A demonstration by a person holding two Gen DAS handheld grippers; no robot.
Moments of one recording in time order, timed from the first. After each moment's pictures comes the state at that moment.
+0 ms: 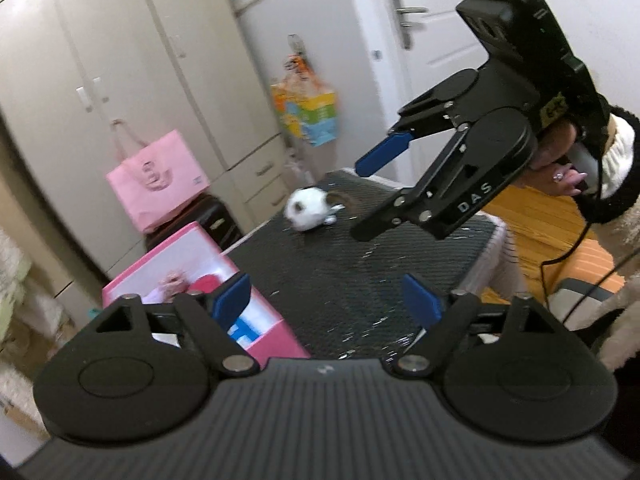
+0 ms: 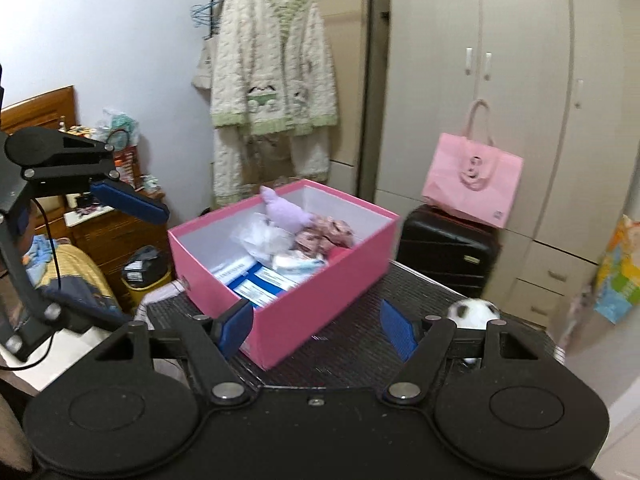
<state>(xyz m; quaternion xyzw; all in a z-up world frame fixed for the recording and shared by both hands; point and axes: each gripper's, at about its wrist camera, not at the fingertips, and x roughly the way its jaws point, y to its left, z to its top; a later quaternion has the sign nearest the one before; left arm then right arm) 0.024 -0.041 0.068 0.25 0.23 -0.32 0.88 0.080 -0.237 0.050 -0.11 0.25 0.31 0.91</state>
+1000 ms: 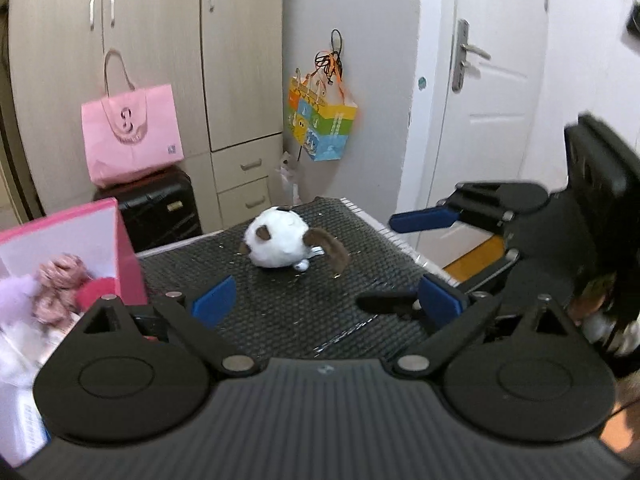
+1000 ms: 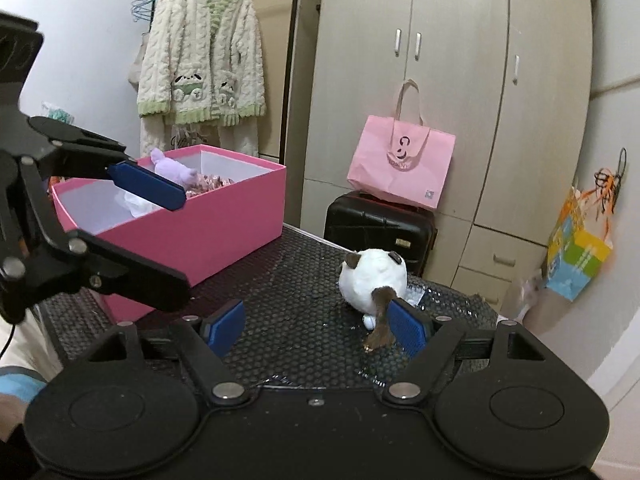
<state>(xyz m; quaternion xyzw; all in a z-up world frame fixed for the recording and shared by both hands) 0.155 -0.115 -0.007 0.06 0.26 -0.31 0.91 0.151 -0.303 -0.040 -0.12 0.22 0.24 0.94</state>
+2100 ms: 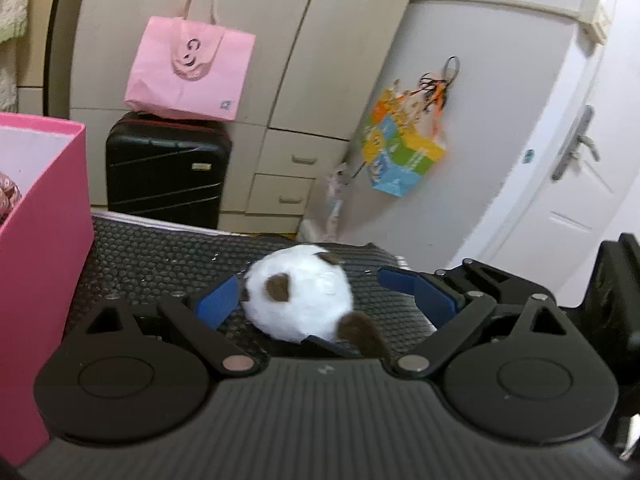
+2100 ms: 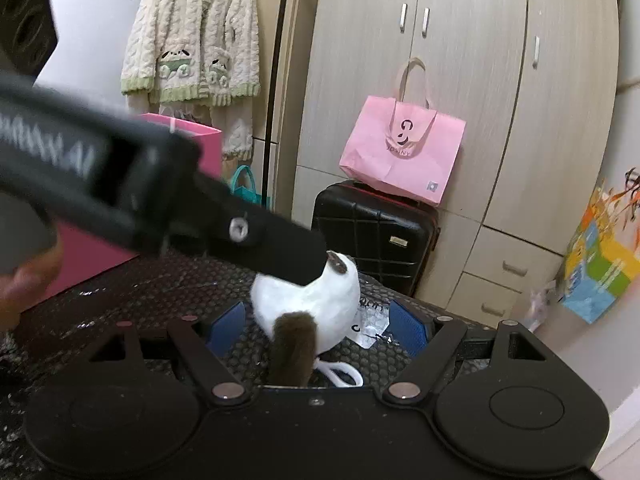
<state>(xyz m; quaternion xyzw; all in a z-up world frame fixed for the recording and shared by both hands) 0.286 -0.163 -0.067 -0.12 0.30 -0.19 0.93 0.274 -0.323 -0.083 -0.13 0.24 0.27 0.93</state>
